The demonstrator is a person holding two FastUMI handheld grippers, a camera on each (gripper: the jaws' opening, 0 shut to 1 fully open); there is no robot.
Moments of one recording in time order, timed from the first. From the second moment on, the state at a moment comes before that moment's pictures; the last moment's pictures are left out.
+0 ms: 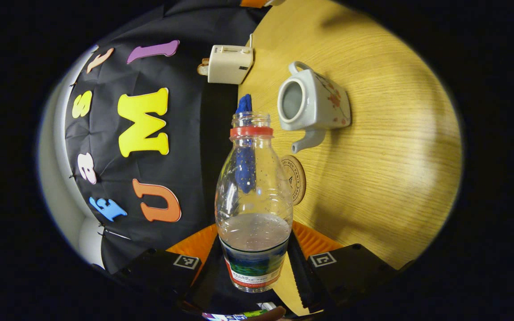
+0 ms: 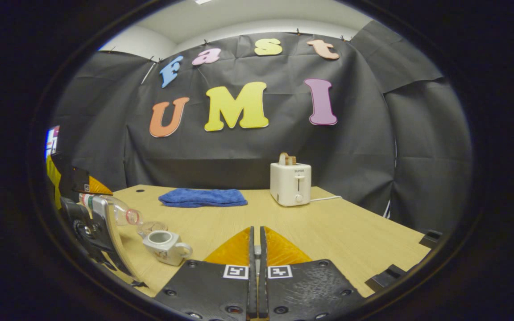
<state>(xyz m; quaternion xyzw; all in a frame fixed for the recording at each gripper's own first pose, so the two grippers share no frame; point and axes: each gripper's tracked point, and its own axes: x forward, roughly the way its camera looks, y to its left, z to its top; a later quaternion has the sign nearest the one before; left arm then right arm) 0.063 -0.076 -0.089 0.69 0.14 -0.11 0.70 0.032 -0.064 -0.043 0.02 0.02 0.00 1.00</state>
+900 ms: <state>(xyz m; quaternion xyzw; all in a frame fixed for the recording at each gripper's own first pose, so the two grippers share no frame) 0.081 -0.086 -0.054 0.83 0.13 -0.08 0.54 0.035 -0.080 -0.046 0.02 0.03 -0.02 1.00</state>
